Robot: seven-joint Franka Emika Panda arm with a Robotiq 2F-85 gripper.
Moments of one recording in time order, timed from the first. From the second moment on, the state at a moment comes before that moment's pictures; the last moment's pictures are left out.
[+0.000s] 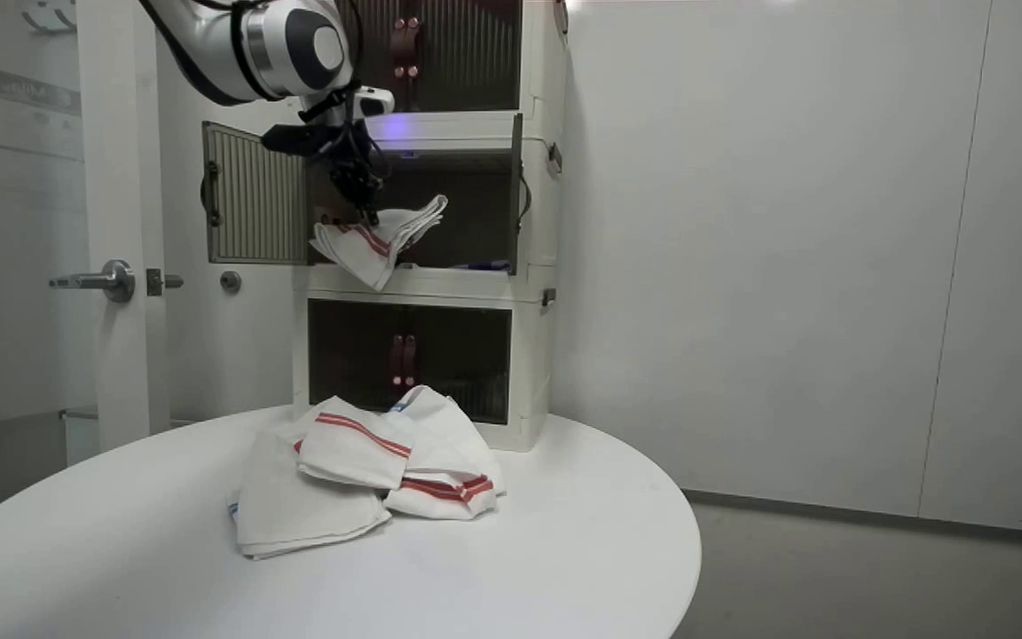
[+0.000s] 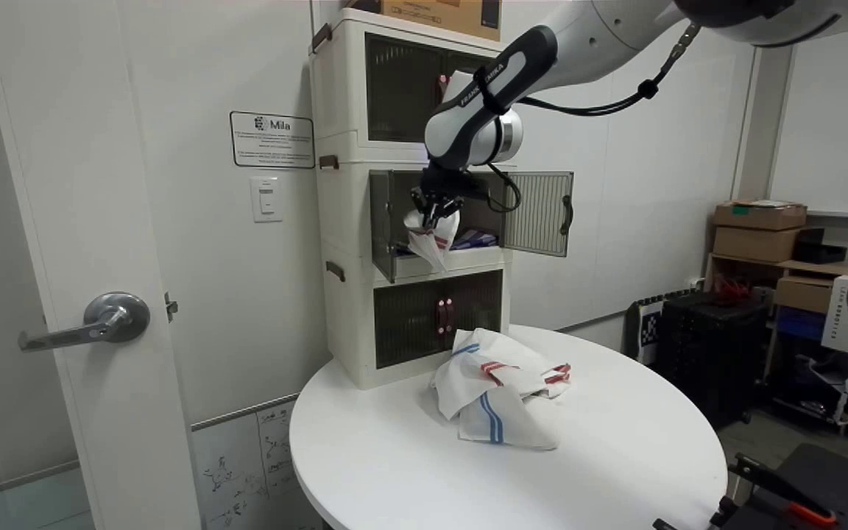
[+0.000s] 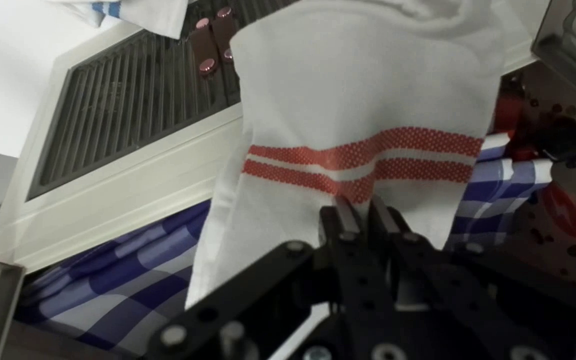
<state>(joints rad) 0.11 0.49 -0.10 -1.56 -0.07 2.62 0.55</state>
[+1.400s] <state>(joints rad) 0.15 0.74 -0.16 -1.17 -0.08 2.47 0.58</state>
